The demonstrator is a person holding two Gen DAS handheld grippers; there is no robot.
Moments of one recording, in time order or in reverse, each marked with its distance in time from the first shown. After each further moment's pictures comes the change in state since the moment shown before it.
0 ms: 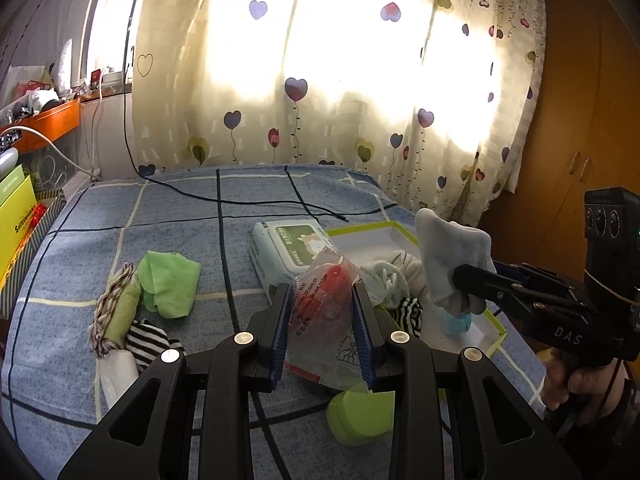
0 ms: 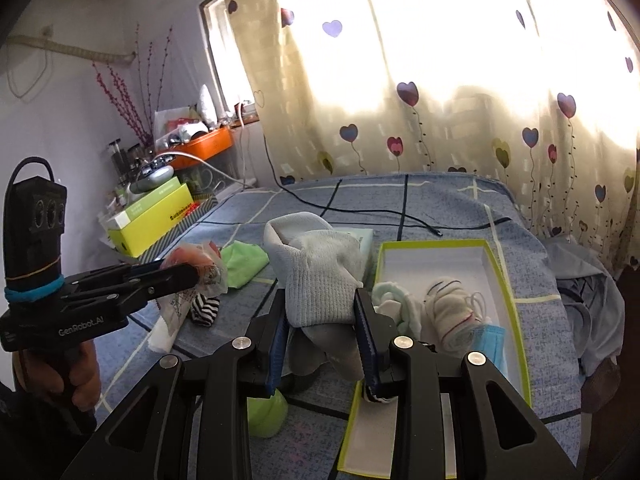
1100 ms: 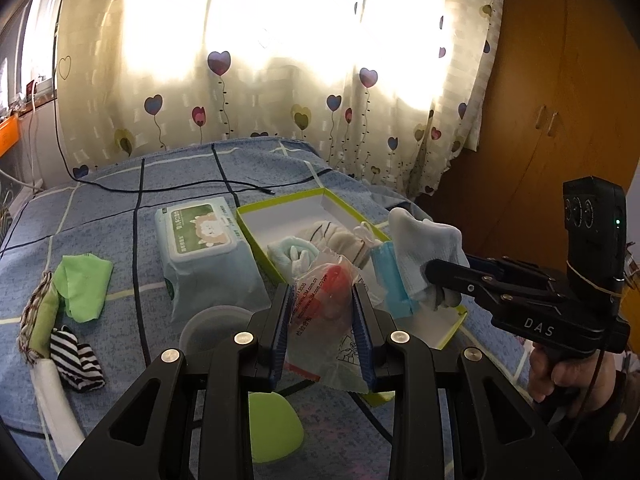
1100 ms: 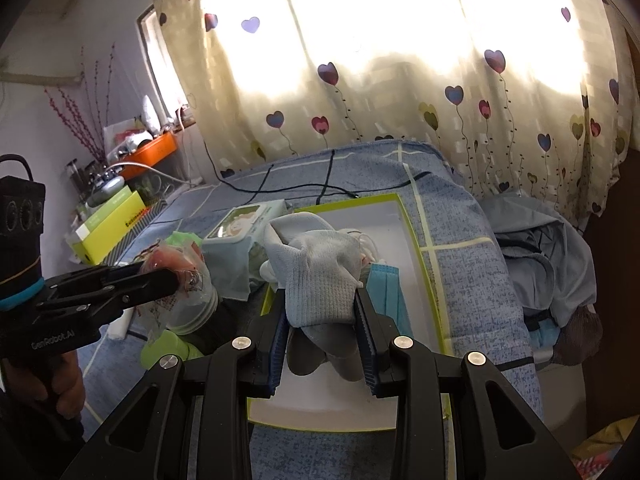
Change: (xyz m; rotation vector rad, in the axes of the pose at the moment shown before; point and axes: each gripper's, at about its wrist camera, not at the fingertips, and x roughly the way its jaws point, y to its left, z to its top) left arm 0.048 -0.077 -0.006 0.108 0.107 -0.120; right arm -0.025 -0.072 -0.039 0.128 0.037 -0.116
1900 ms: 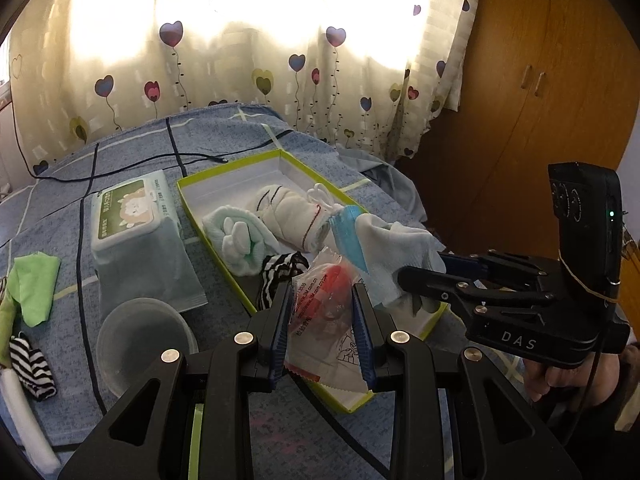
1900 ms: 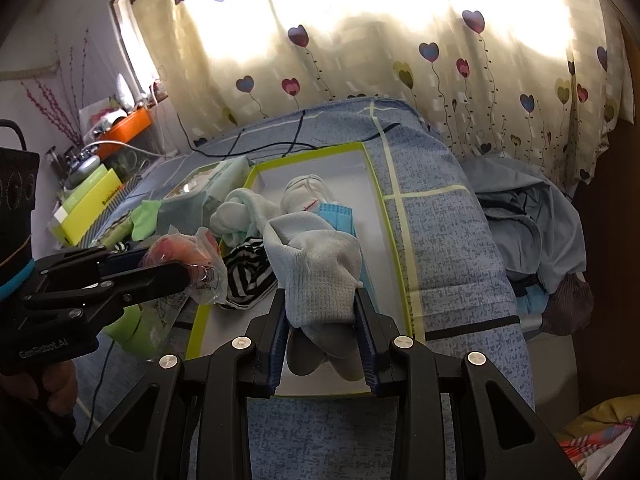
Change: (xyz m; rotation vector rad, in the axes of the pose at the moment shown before) left arm 0.050 -0.033 -0.005 0.061 0.118 -0.061; right arm 0.018 -0.029 -0.025 0.028 0.117 -0.048
